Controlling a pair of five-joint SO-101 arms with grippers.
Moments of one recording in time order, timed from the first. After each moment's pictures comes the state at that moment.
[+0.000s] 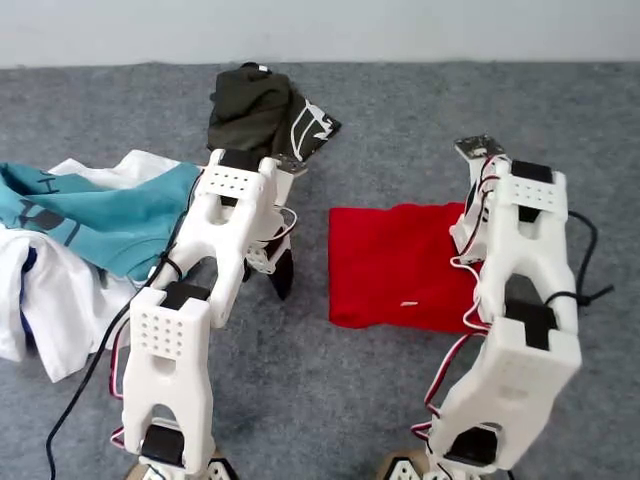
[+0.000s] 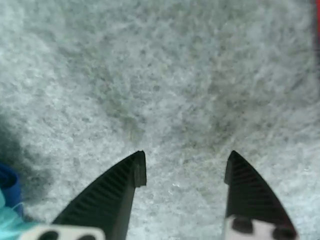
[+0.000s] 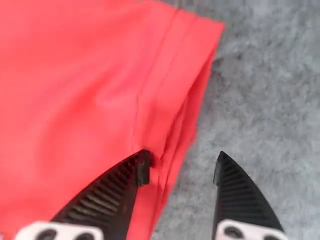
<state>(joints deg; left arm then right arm) 9.2 41.2 -22.2 98.9 -4.4 10.7 22.7 -4.2 77.9 25.5</state>
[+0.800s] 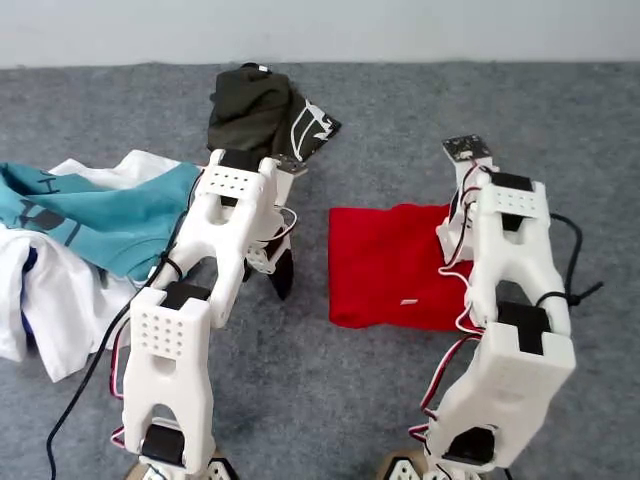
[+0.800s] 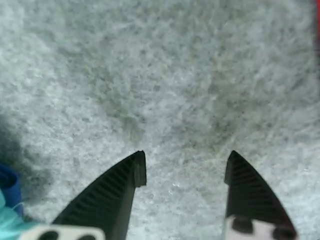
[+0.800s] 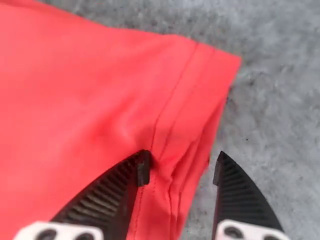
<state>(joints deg) 9.2 41.2 -22.2 98.9 -4.4 7.9 21.5 4.1 65.3 21.9</state>
